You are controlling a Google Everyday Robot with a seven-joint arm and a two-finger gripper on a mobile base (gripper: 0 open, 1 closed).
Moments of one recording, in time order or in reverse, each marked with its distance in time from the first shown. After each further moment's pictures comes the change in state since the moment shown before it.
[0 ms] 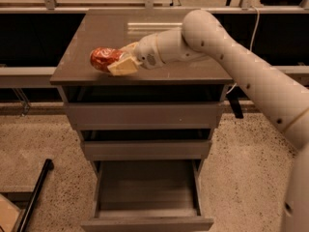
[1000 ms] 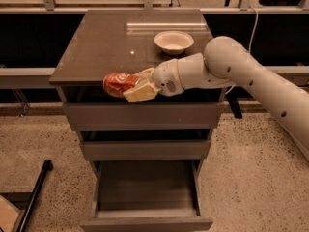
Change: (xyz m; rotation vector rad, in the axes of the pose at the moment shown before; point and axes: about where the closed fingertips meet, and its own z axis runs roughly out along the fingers) arm 0.058 0.063 -0.043 -0.047 0.014 0.074
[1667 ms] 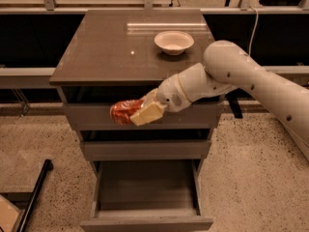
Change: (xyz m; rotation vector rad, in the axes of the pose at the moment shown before) arm 0.049 0.046 -0.011 -0.106 0.198 0.132
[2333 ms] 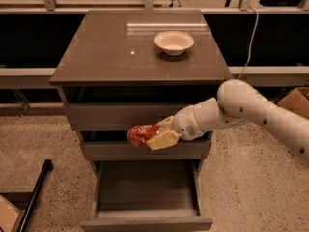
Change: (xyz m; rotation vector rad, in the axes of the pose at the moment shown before) arm 0.100 0.001 0.012 0.013 0.001 0.097
